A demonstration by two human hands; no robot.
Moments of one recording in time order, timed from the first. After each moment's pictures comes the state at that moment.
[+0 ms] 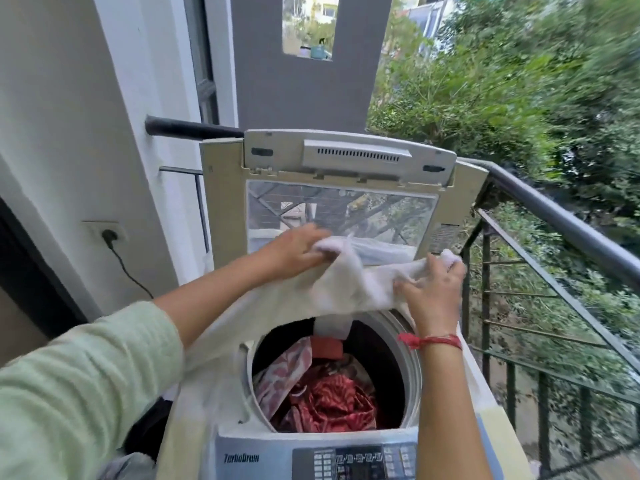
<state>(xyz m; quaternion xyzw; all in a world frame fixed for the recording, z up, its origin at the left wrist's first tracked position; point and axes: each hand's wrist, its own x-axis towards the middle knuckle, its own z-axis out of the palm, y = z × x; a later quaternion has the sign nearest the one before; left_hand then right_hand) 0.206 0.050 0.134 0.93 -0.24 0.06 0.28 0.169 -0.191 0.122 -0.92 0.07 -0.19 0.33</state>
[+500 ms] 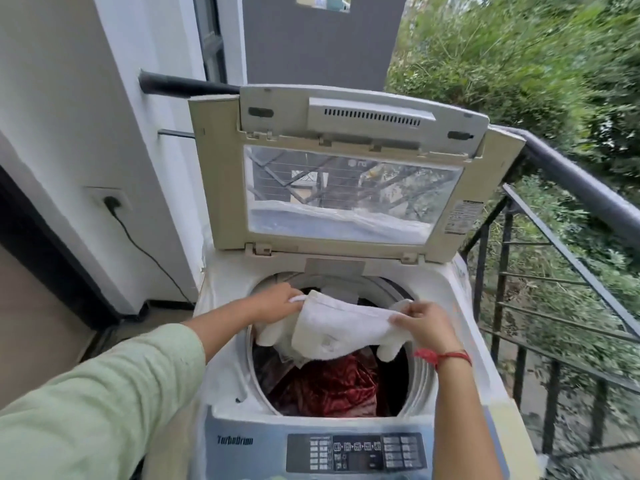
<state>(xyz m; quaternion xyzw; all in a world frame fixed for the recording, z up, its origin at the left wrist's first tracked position) 0.195 0.065 -0.012 0.94 -0.11 -0.18 0.27 0.177 -0.222 0.044 -0.91 0.06 0.11 0.39</state>
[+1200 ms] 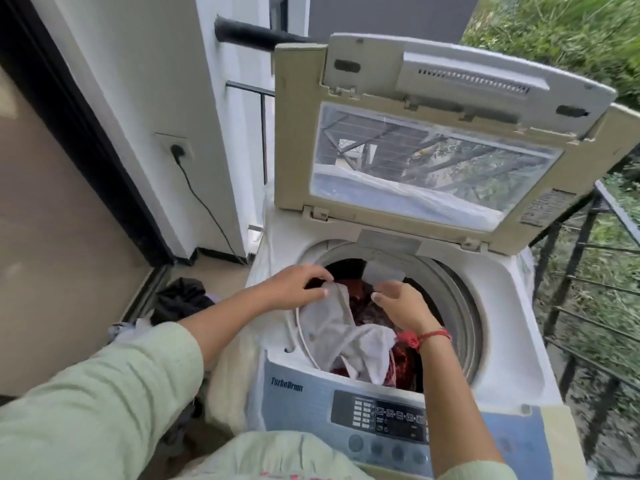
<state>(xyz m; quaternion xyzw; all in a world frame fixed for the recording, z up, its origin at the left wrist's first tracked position) 0.119 0.102 -0.006 0.92 -0.04 -0.14 0.35 0.169 -0.123 0.006 -0.92 -0.08 0.20 0.32</state>
